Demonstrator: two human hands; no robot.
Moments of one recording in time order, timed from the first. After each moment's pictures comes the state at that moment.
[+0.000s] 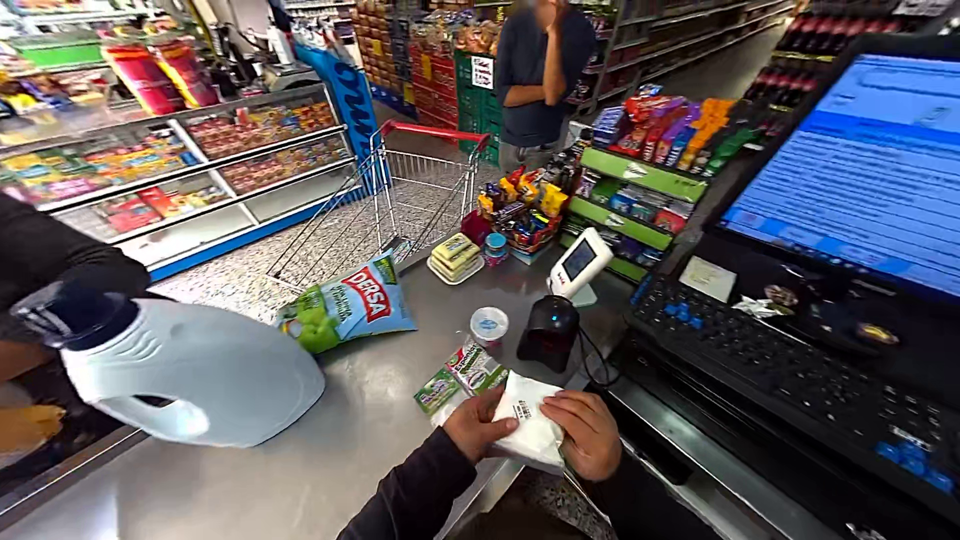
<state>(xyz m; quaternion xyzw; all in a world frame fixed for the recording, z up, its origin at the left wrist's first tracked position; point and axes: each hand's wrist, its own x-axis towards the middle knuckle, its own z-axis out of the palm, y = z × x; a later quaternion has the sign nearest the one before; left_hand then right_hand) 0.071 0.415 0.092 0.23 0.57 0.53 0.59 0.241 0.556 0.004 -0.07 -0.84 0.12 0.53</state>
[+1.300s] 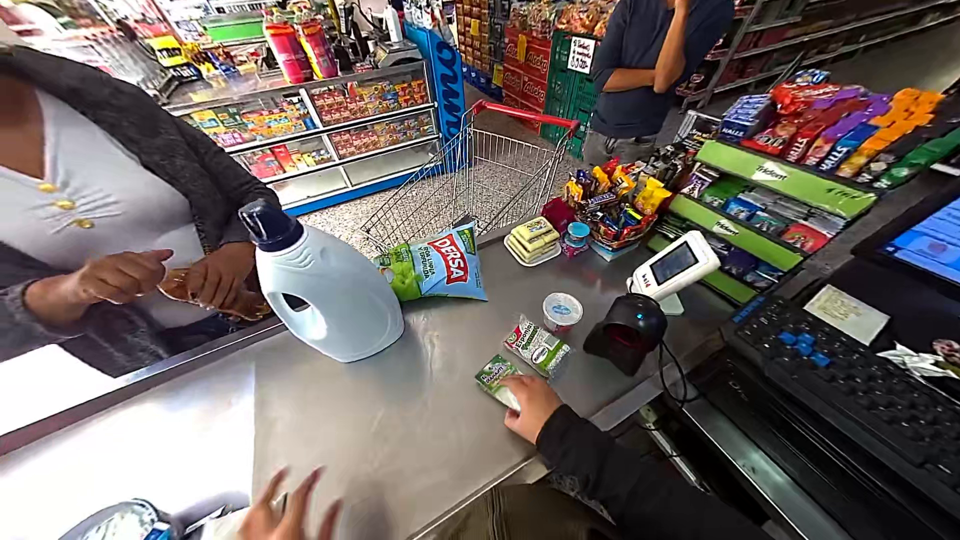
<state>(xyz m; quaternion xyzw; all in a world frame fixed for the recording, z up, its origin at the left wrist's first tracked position) 0.070 0.108 0.059 0.16 0.96 0.23 -0.03 0.117 0.484 0.039 -0.15 -0.93 0.31 -0.14</state>
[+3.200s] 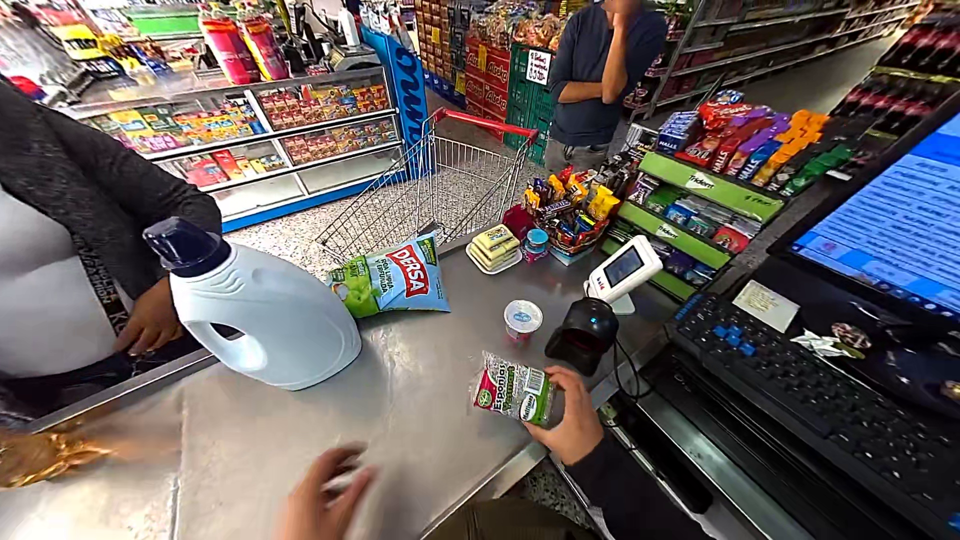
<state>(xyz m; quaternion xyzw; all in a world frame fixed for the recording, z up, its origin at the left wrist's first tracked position) 0.055 0.205 0.102 0.24 0.88 0.38 0.16 0.198 0.535 0.007 -0.14 -0.86 0.27 0.41</state>
